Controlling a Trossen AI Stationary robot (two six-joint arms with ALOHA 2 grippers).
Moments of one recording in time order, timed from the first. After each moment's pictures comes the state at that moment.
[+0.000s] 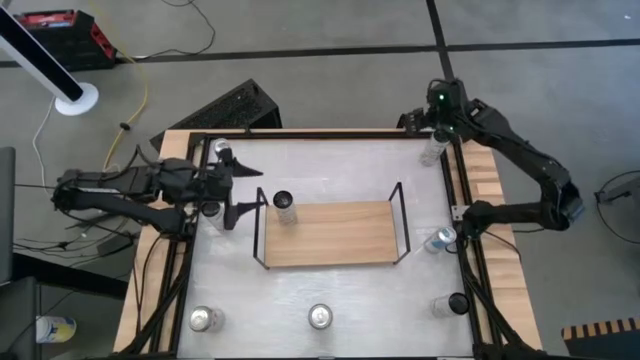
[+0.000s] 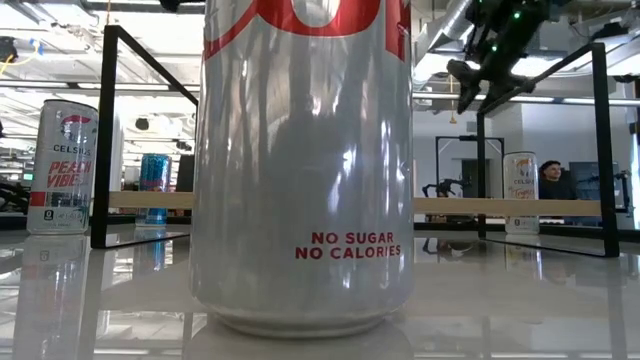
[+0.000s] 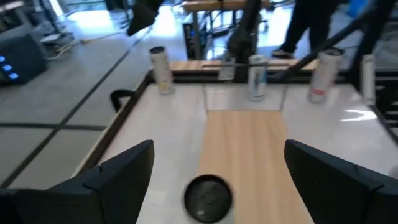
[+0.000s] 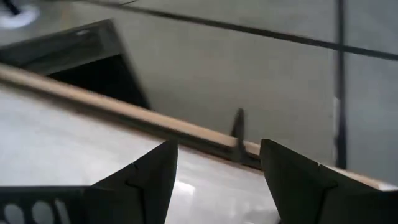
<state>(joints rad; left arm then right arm) -0.09 0.80 0.94 -0.35 -0.28 0.03 -0.88 1.15 1.15 -0.69 0.23 0.24</state>
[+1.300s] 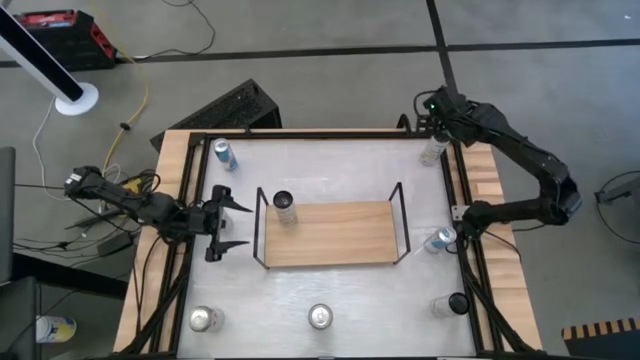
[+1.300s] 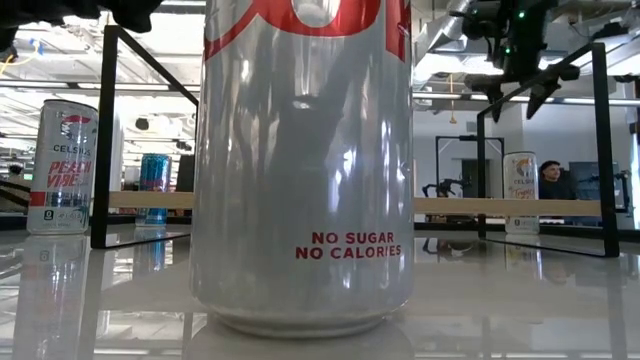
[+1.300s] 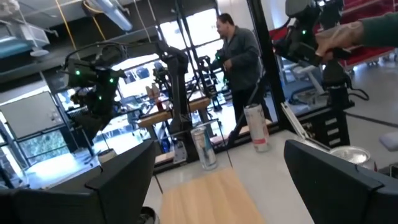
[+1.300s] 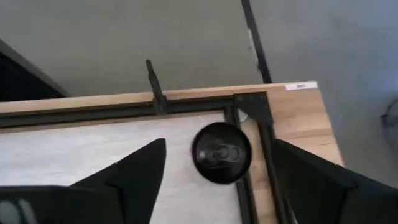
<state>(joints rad) -0.35 0.46 0.23 0.49 -0.24 0.37 -0.83 1.20 1.21 -1.11 0.57 0.70</state>
